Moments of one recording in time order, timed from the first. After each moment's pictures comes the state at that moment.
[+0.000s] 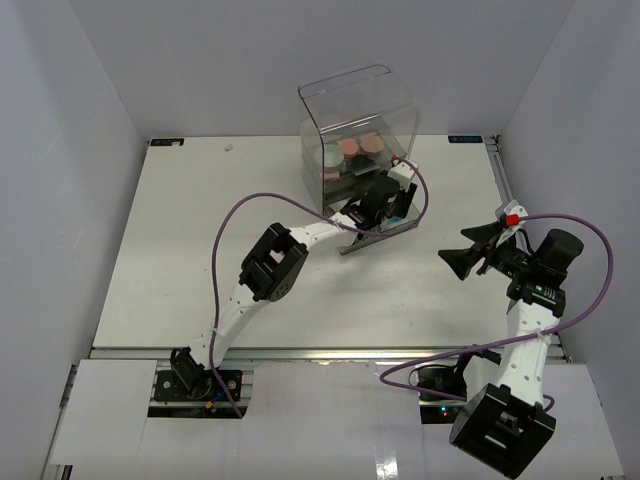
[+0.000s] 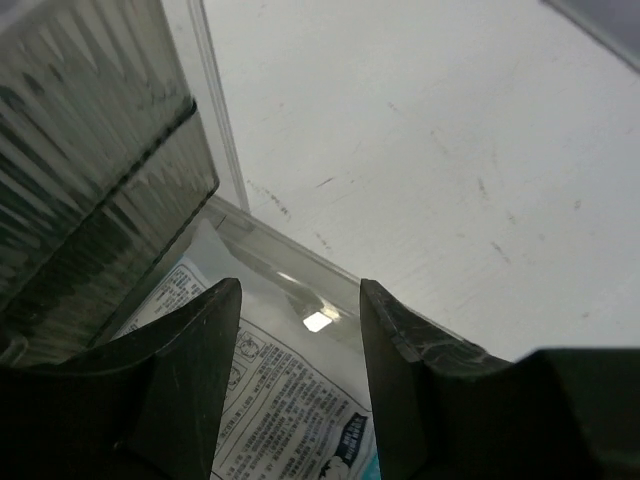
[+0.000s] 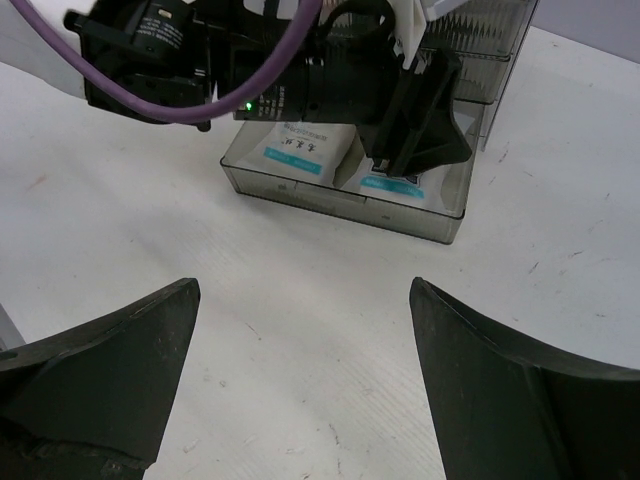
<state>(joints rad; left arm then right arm) -0.86 2.54 2.06 0.23 -0.21 -0.09 -0.49 0.81 0.61 -0.23 -1.26 -0.35</state>
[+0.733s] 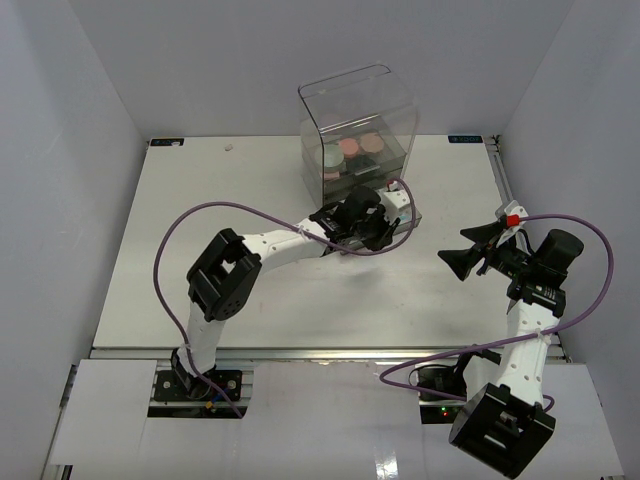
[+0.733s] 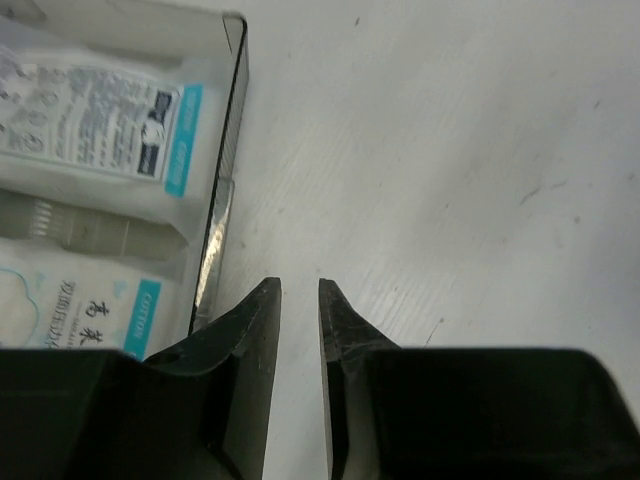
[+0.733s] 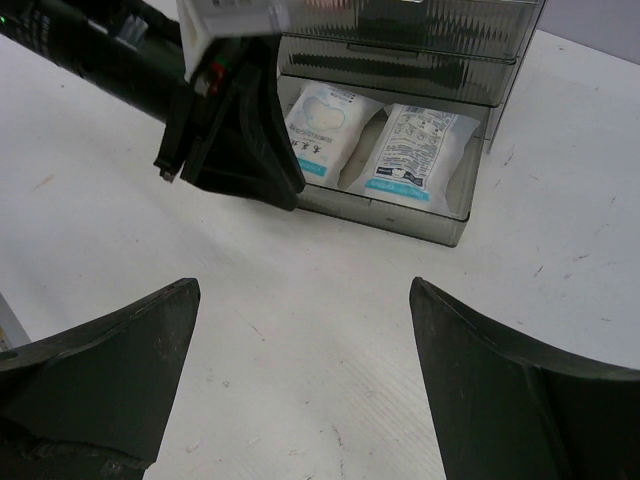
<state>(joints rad) -0.89 2.03 1.53 -0.05 0.17 0.02 -0.49 0.81 0.61 -0.23 -1.27 -0.35</state>
